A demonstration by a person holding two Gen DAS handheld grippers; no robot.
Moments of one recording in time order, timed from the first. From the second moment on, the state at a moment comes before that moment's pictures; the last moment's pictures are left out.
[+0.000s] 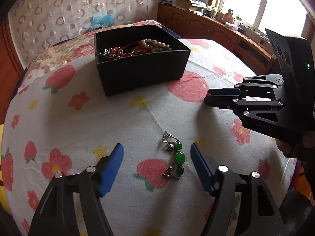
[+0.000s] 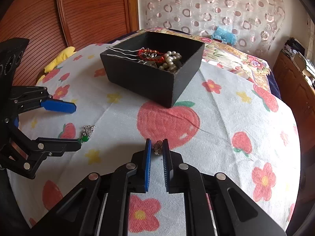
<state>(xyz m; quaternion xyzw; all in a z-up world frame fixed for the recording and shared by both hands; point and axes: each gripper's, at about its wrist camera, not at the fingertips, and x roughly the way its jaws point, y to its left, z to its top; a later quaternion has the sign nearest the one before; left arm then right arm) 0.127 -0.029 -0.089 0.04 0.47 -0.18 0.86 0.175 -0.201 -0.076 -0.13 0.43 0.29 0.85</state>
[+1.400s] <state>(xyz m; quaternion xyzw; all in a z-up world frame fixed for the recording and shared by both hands) 0.144 -0.012 -0.024 0.00 0.41 -0.19 0.89 0.189 -0.201 -0.022 -0.11 0.38 0.30 0.87</state>
